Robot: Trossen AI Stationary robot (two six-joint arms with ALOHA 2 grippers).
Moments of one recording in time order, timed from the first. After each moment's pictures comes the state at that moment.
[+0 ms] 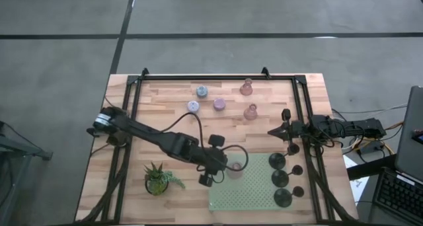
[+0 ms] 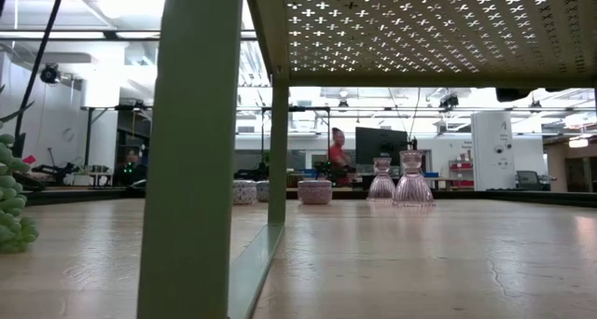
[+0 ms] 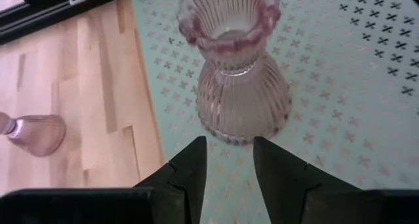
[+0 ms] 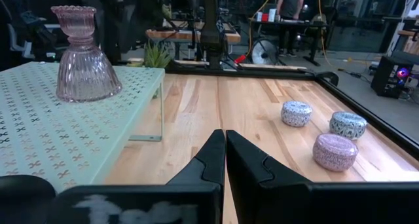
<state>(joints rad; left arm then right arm) -0.34 1.79 1.59 -0.56 -0.18 0.08 0.10 0.03 0.05 -0.11 0.05 0.00</state>
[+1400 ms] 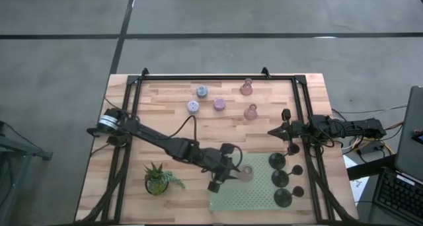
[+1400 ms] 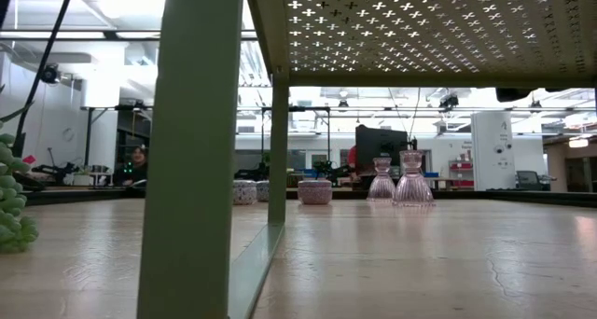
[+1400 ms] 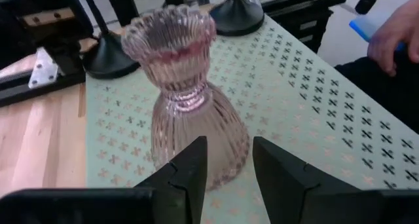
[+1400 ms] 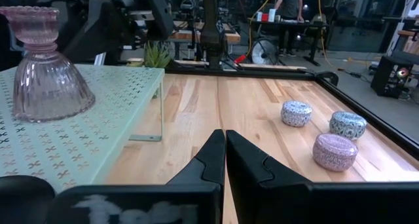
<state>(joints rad) -0.33 1.85 1.39 0.05 -0.01 0.10 0.10 0.03 0.05 -0.11 0.05 0.00</state>
